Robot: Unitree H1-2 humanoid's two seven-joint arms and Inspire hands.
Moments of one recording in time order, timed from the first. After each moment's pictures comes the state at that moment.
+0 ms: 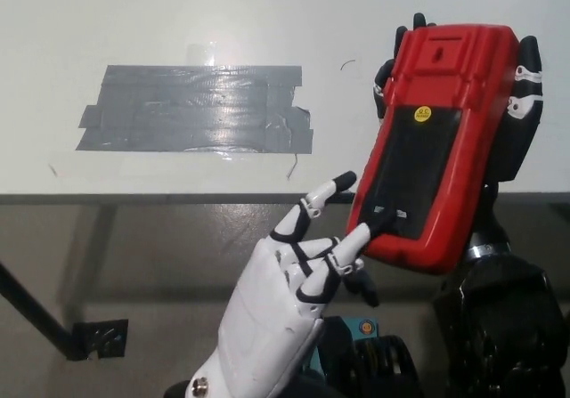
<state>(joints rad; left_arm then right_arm) -0.14 0.02 -0.43 -0.48 0.83 -0.45 0.25 -0.42 0.23 0.02 -0.50 1.47 0.13 -0.63</state>
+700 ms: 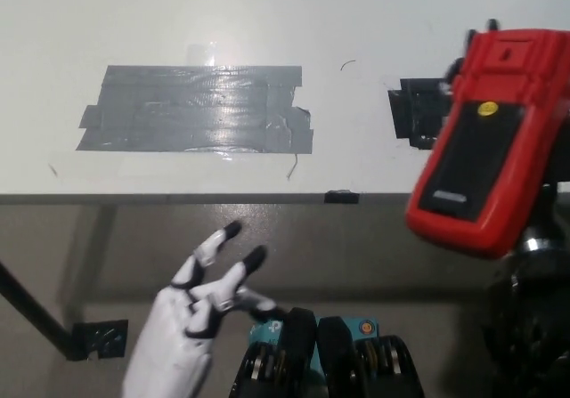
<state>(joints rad) 0.07 0.26 -0.34 -0.52 0.68 -0.45 0.31 -0.43 0.11 -0.12 -0.45 1.45 0.11 -0.65</state>
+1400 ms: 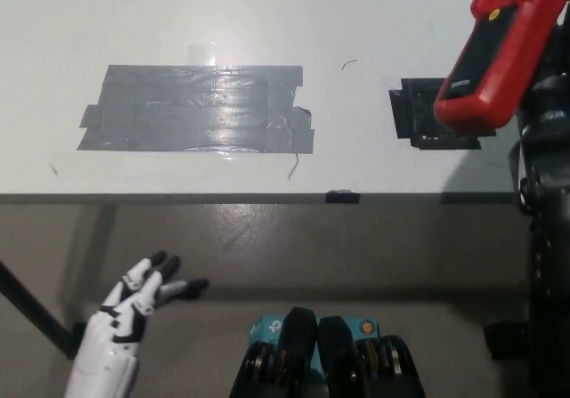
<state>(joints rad) 0.15 0.34 -0.24 -0.42 0.58 -0.45 0.37 -0.75 -0.09 -0.18 0.11 1.19 0.12 -0.58</state>
